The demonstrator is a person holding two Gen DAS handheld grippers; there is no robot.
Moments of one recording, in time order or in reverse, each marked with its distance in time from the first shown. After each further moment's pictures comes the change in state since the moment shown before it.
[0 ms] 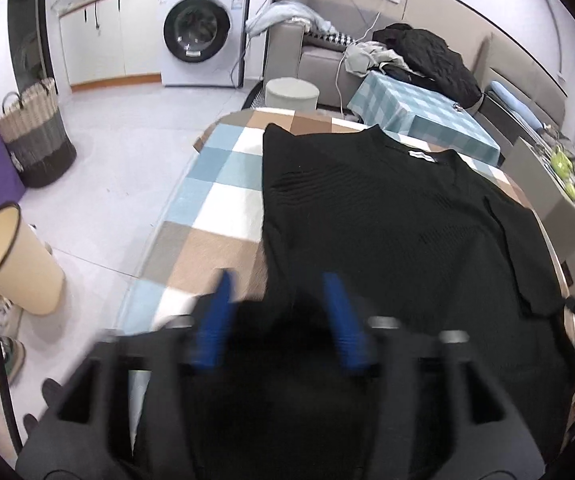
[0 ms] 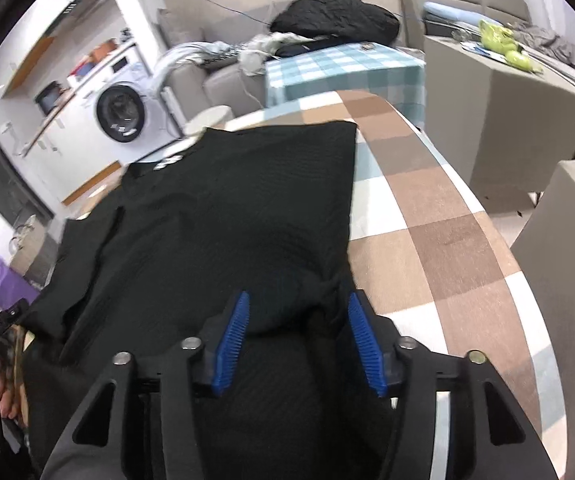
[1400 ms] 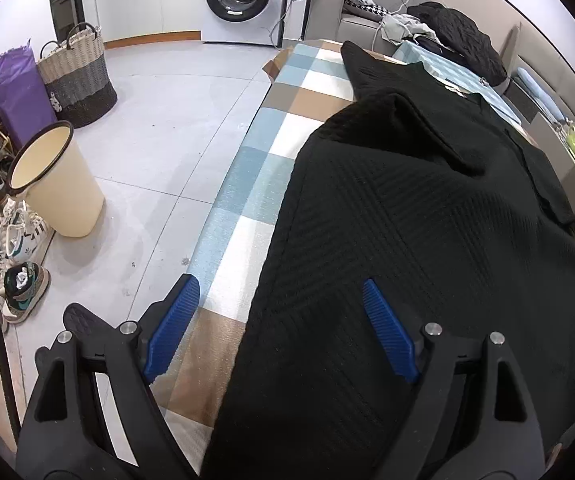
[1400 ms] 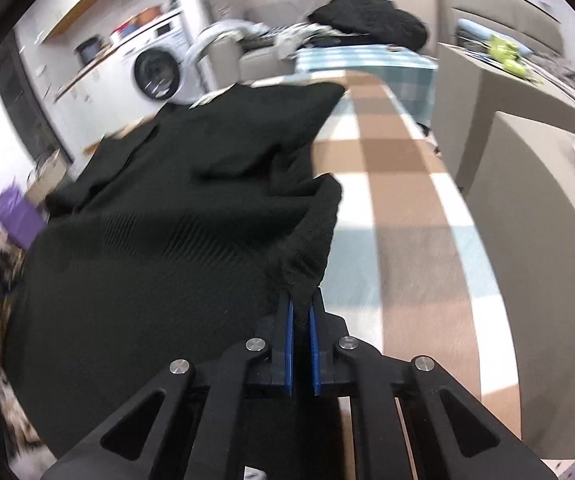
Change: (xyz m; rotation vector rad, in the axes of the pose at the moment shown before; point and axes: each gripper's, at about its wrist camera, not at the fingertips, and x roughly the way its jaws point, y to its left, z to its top) left arm -0.086 0.082 -0.142 -0.075 0.140 0.077; right arm -0.081 -0.048 -0.111 -0.141 0.030 0.015
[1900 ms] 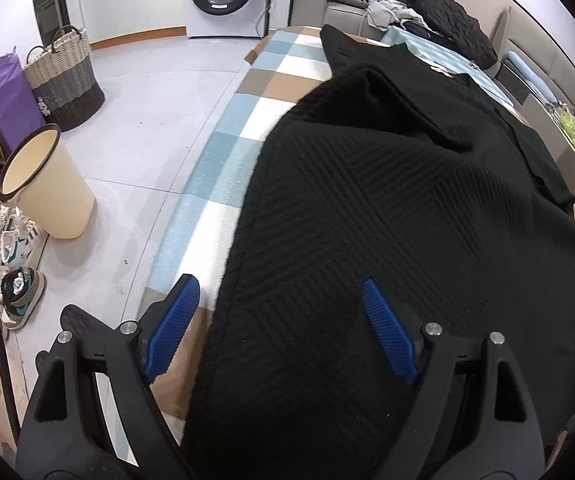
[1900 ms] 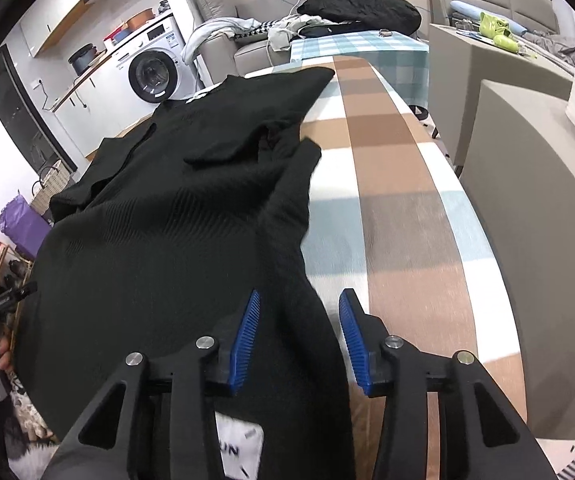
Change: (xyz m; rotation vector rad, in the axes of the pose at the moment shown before) left arm 0.012 -0.019 -0.002 0.046 0.041 -0.030; right arm -0.006 -0.016 -0.019 0.034 0.046 0.037
